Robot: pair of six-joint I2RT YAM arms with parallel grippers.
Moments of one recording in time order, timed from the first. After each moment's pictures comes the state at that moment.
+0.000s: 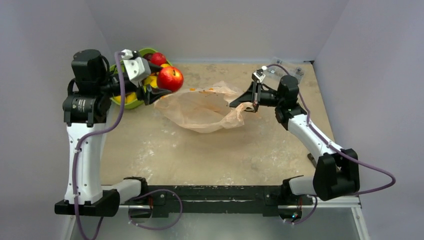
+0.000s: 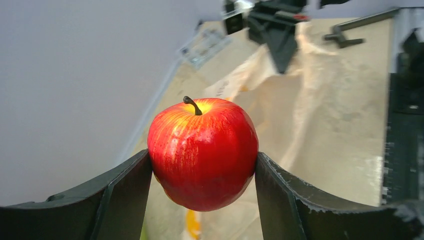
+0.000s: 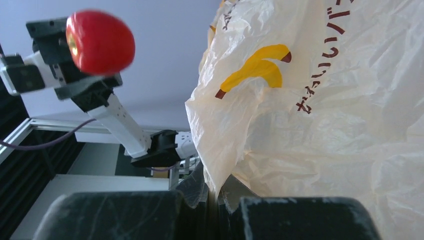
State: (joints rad) left arm 0.00 1.21 1.73 -0.81 1.03 0.59; right arm 0.24 1.34 0.93 0.32 -1.15 1.33
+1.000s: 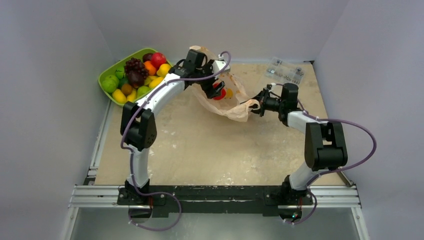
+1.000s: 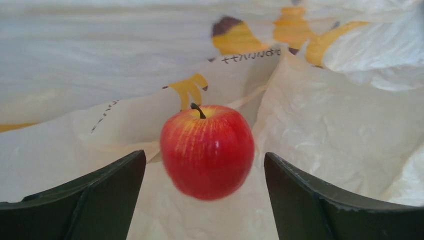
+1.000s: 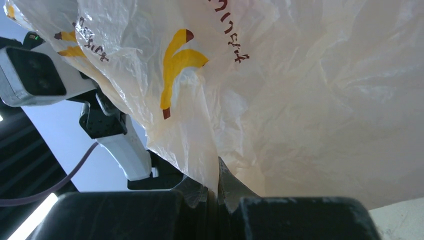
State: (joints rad) left arm -0.48 2.04 1.88 -0.56 0.50 0.54; right arm 0.05 1.63 0.83 0.40 -1.13 1.44
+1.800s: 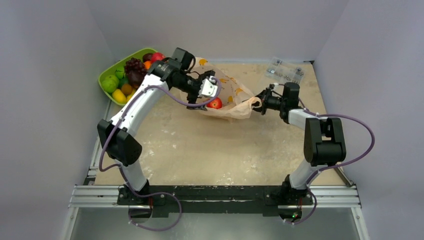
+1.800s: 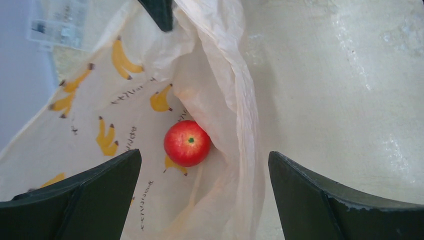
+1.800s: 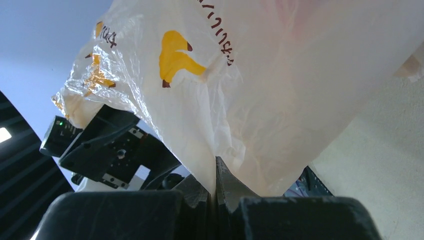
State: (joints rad) left arm -0.48 1.76 1.90 -1.12 0.79 1.28; right arm 0.01 1.69 0.87 0.38 -1.11 1.44
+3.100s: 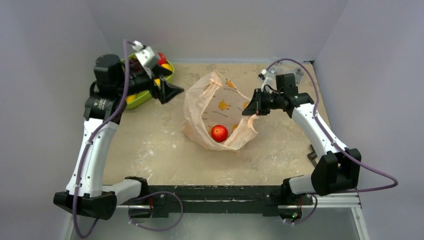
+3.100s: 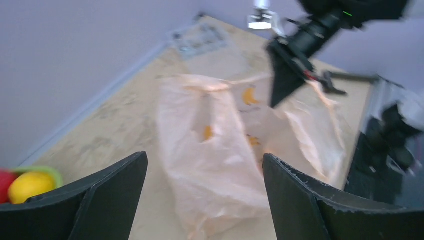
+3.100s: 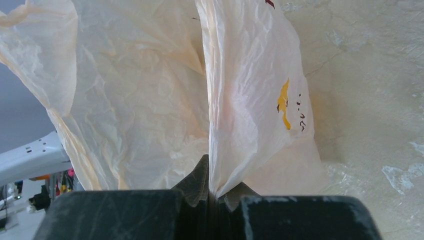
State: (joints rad) left arm -0.25 1.15 1.45 -0.55 0.87 0.20; right arm 0.19 1.39 1.18 -0.64 -0.69 0.29
